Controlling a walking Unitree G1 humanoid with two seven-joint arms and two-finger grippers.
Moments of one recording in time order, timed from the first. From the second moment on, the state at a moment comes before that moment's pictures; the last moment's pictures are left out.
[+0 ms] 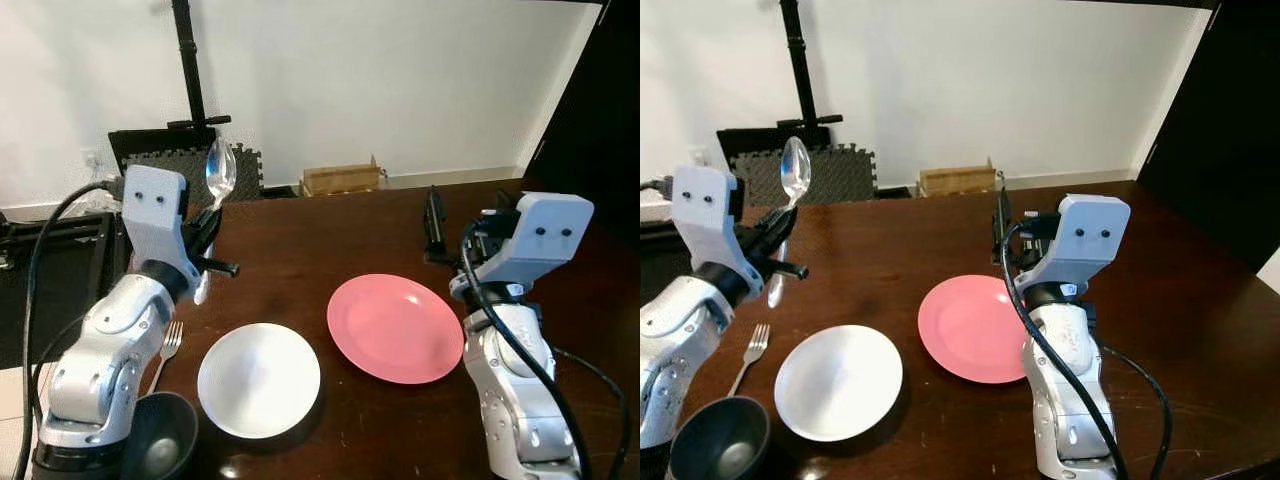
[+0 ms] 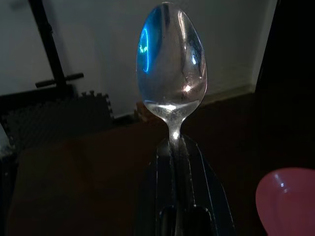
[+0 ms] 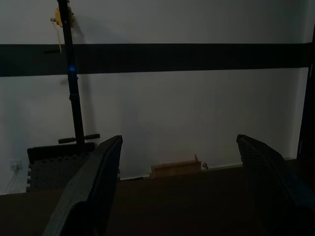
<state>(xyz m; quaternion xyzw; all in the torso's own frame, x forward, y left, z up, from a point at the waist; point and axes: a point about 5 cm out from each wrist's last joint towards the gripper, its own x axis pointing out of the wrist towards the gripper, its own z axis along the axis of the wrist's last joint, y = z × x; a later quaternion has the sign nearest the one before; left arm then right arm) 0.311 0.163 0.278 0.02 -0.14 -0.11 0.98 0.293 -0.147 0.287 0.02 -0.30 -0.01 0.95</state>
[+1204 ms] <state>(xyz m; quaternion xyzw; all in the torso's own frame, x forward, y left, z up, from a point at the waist) 0.312 0.158 0.273 0.03 -0.13 -0.11 0.99 0.294 -0.150 0.280 0.01 -0.29 -0.02 0.96</state>
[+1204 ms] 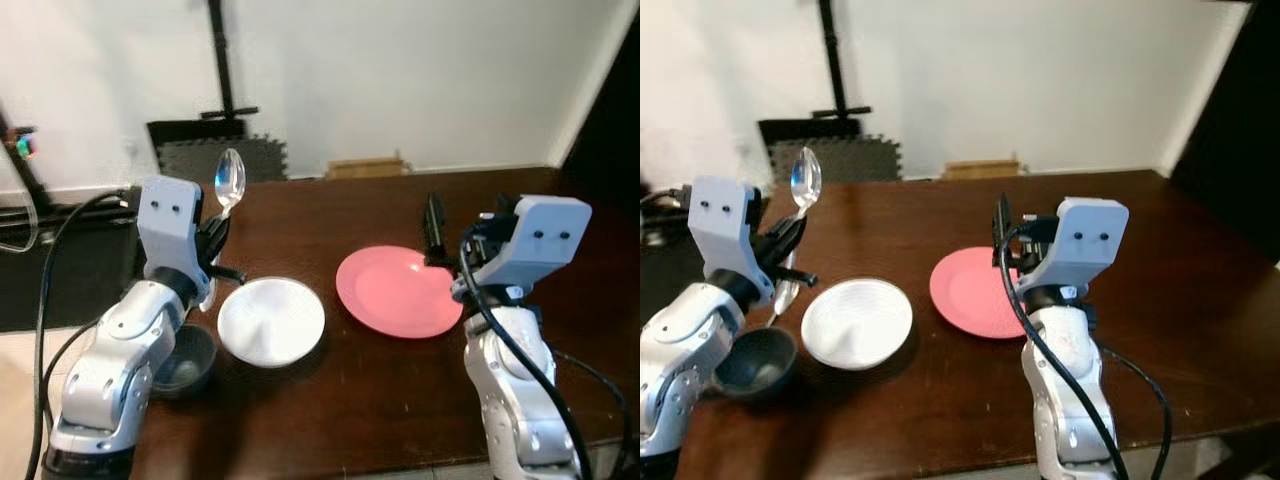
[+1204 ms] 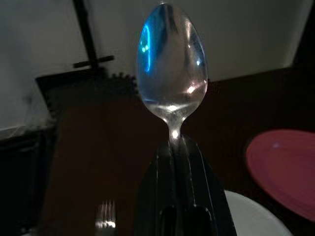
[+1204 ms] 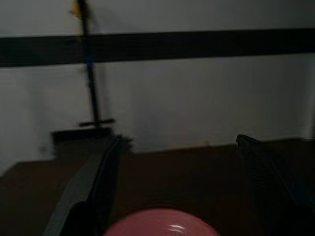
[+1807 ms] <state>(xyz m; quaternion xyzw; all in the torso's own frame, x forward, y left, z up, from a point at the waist) 0.312 0.155 0.274 0.03 -0.13 -0.12 0.98 0.293 -0.149 0.281 0.02 -0.29 -0.02 0.96</state>
